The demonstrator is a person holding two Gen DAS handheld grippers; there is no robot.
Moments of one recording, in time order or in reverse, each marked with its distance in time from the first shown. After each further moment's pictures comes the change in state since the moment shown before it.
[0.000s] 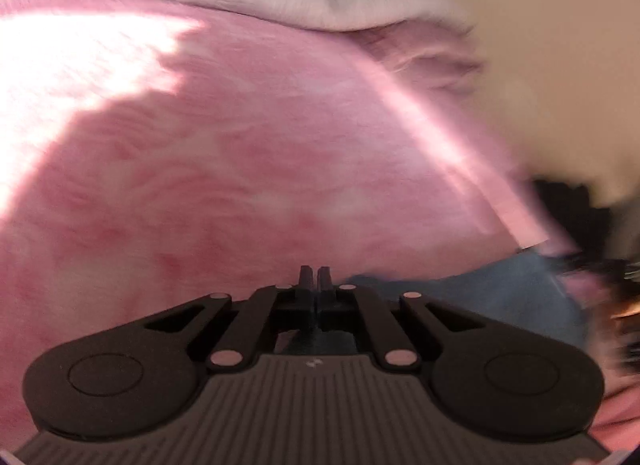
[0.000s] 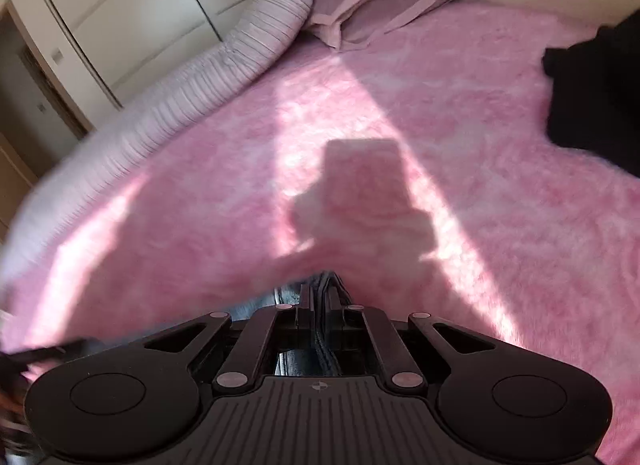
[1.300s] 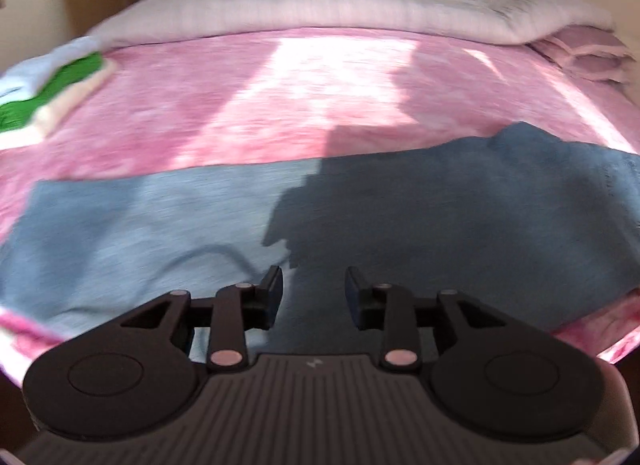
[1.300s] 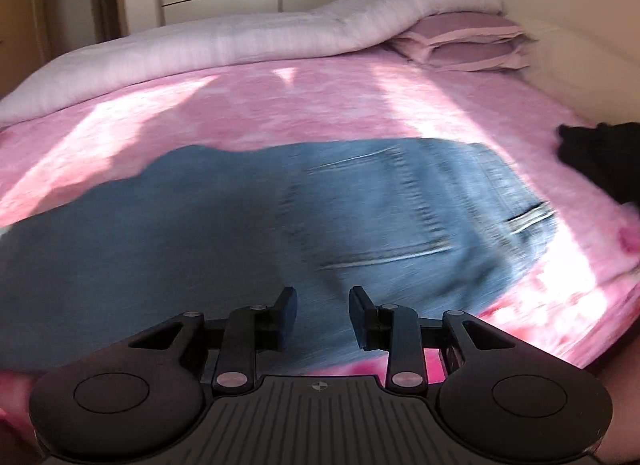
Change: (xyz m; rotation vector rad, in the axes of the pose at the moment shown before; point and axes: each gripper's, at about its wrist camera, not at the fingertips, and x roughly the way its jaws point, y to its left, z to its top) left arm -0.288 -0.011 -0.176 -0.174 -0.035 0.624; right arm -0.111 0.204 -0.172 -0.274 -0.024 -0.086
